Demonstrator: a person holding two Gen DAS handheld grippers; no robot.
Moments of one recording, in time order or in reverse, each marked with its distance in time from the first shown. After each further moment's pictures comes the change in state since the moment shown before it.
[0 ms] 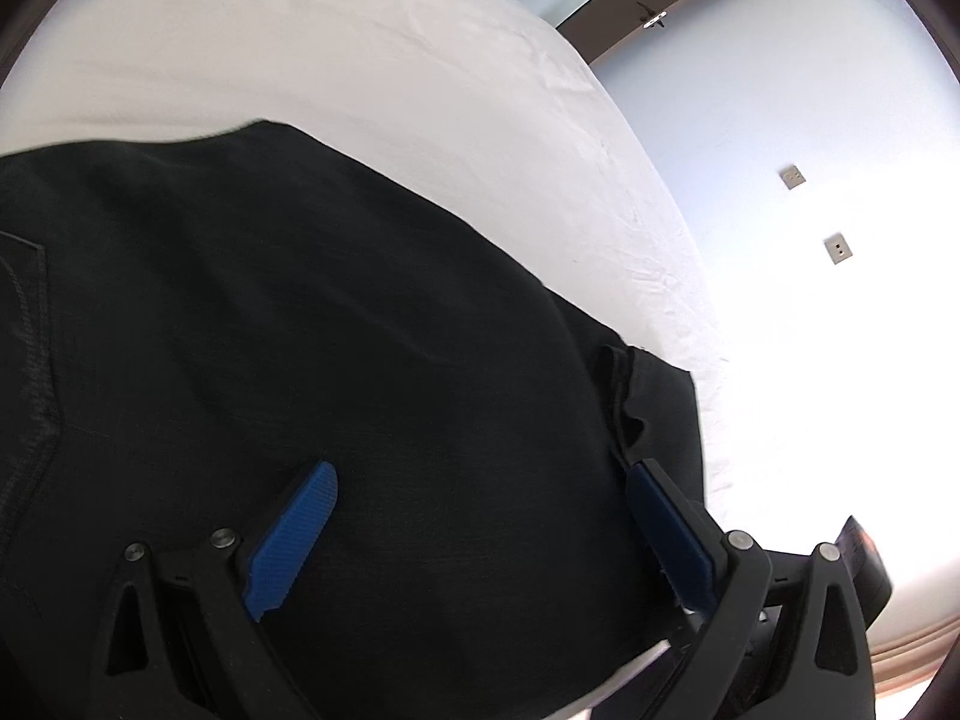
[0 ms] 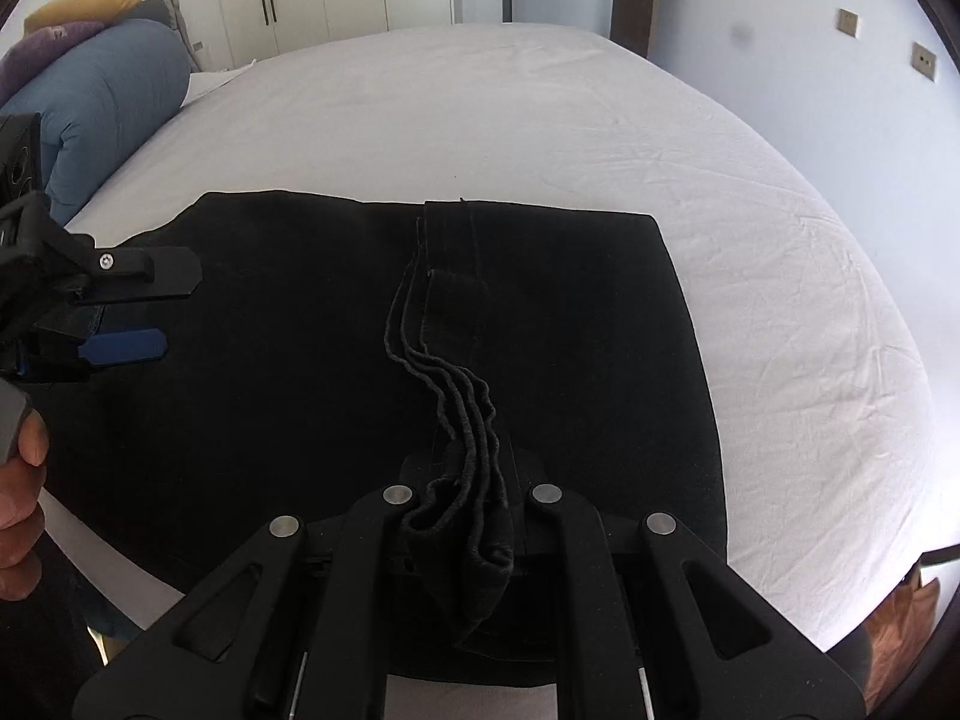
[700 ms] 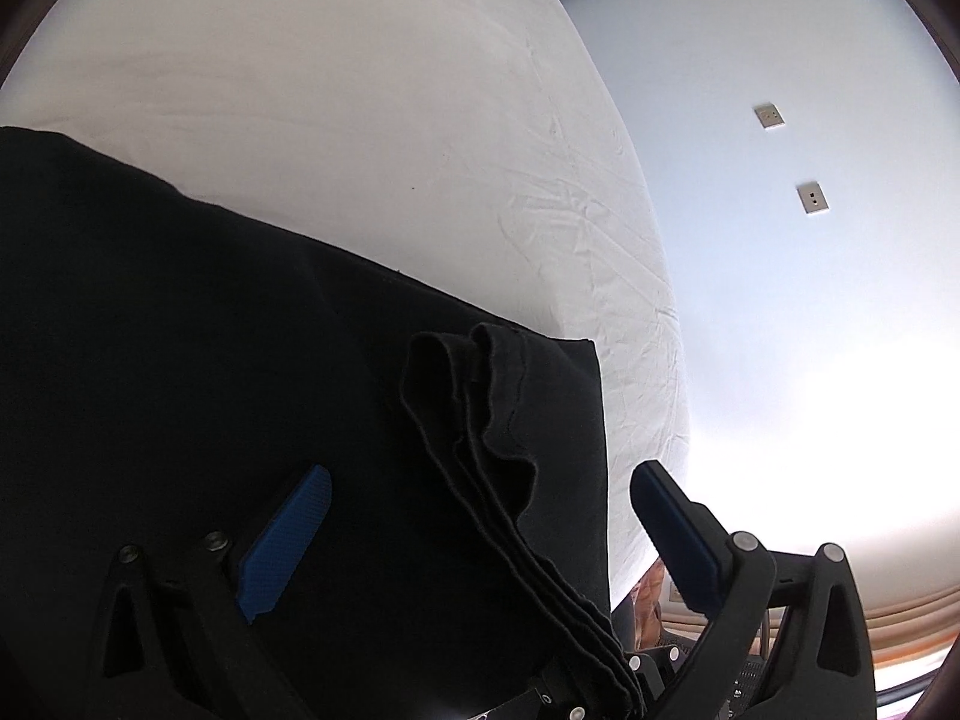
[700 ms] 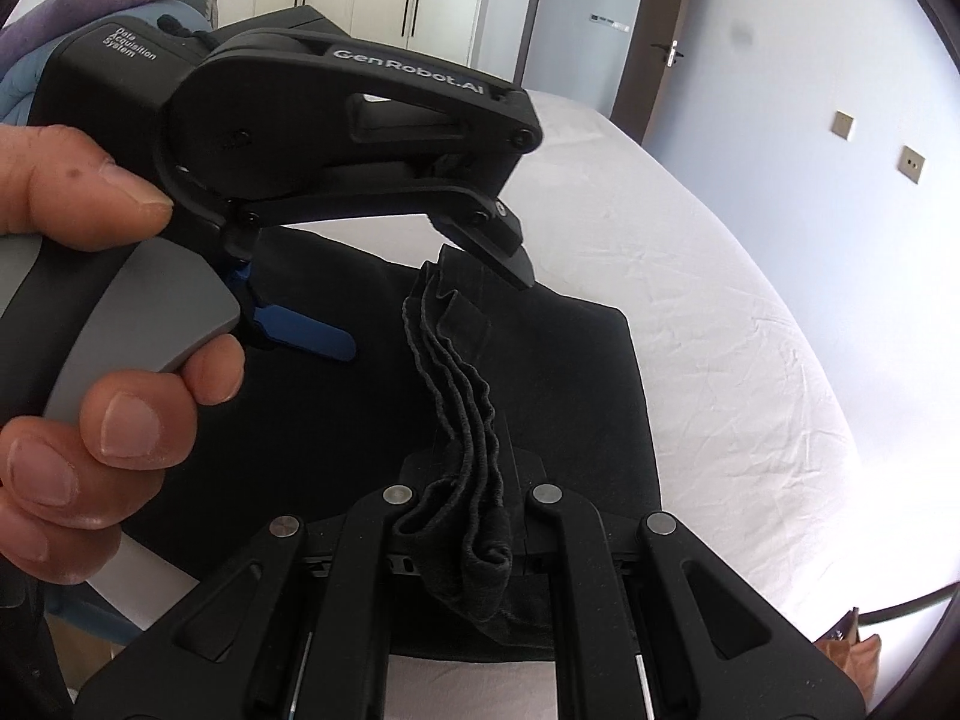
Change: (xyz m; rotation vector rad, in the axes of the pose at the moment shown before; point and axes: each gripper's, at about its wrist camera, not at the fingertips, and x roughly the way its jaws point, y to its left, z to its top) left arm 0.060 -0.068 0.020 0.016 0.227 -0.108; right arm -0.071 0.036 -0.030 -0.160 -0.140 -0.109
